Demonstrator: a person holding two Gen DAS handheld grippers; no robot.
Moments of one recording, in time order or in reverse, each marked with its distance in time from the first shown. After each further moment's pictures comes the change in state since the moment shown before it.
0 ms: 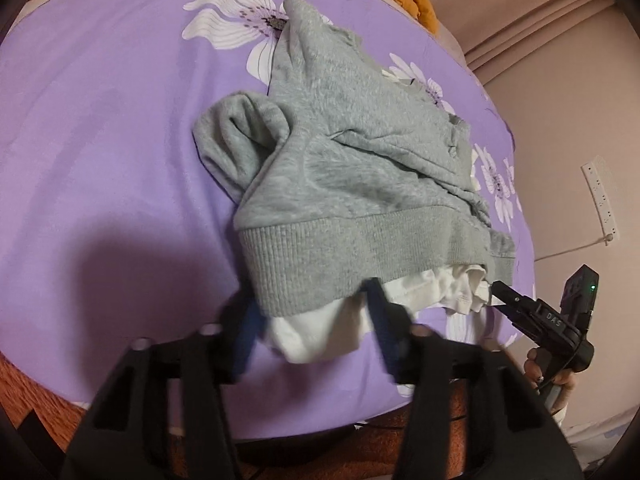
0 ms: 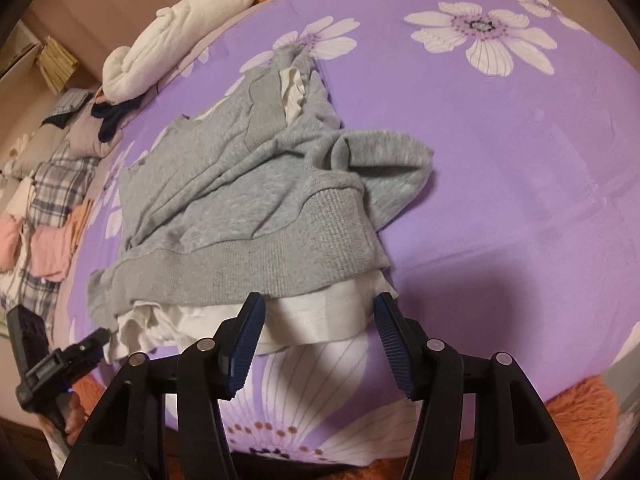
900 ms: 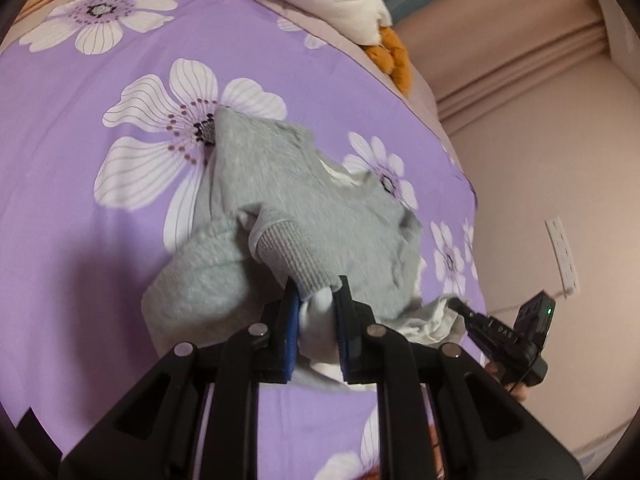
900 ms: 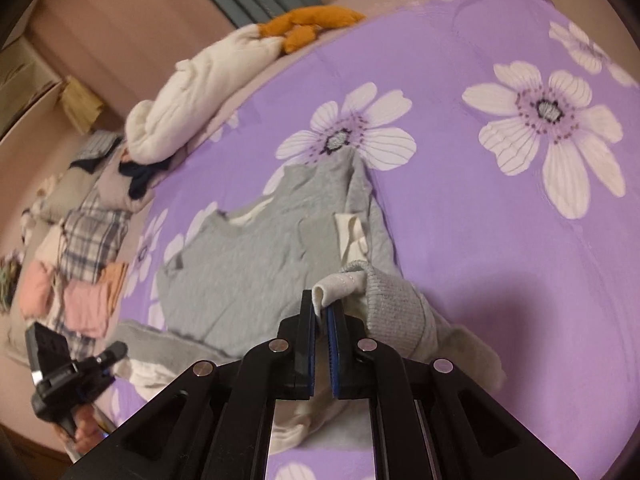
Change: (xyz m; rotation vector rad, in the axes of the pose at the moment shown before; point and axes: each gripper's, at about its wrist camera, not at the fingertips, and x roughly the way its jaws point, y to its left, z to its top) left arm -0.007 -0.028 0.130 -0.079 -0.104 -0.165; right arm 0.004 0.025 0.104 0.025 -0.120 0.132
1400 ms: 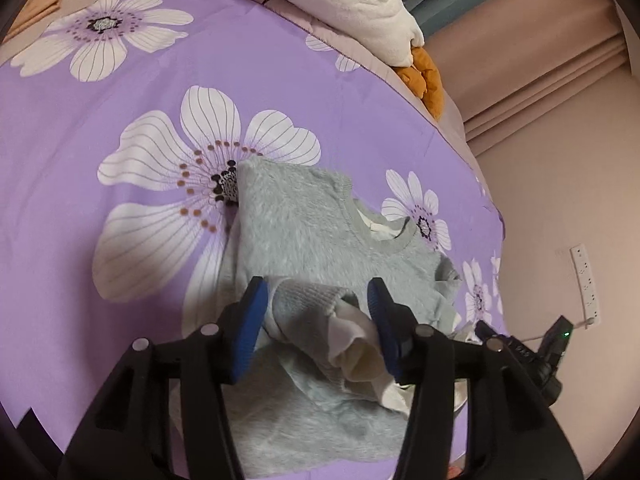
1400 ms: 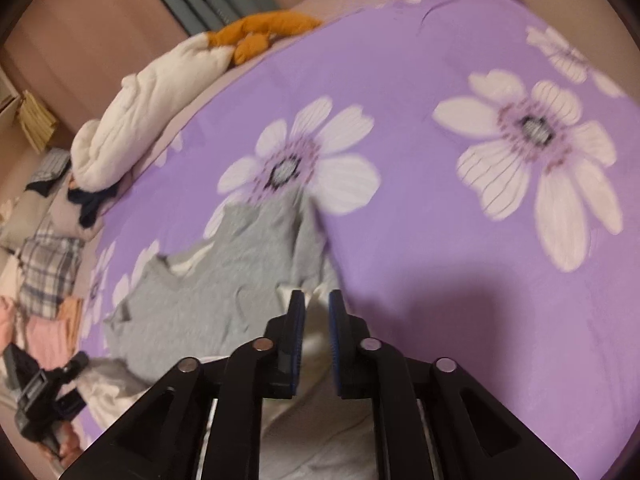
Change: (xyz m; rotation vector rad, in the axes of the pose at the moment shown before) left arm 0.023 0.015 0.049 -0.005 -0.053 0.083; right arm 0.020 -0.011 0.030 0.047 -0.062 -0.168
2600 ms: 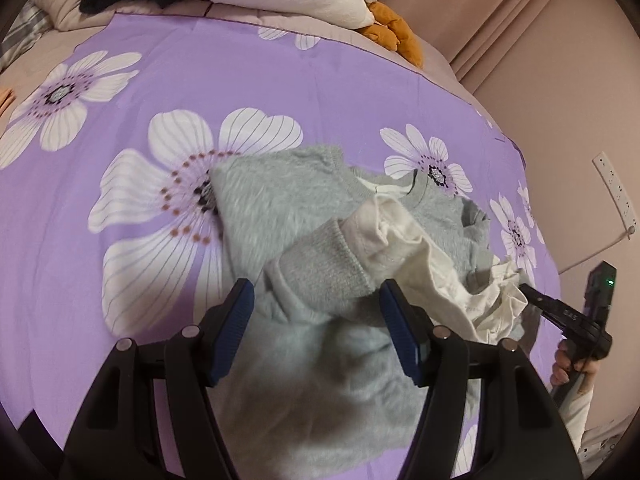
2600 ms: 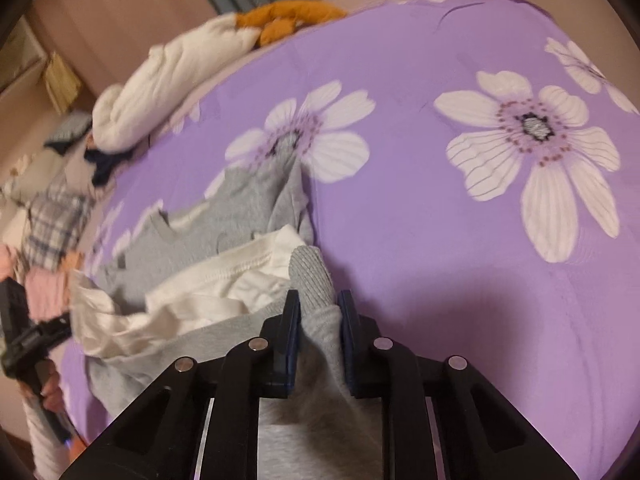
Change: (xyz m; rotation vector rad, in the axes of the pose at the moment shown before) left arm 0.024 -0.022 -0.007 0.300 0.055 0.115; right arm -0.009 -0.025 -0.027 -0.105 0.025 0.062
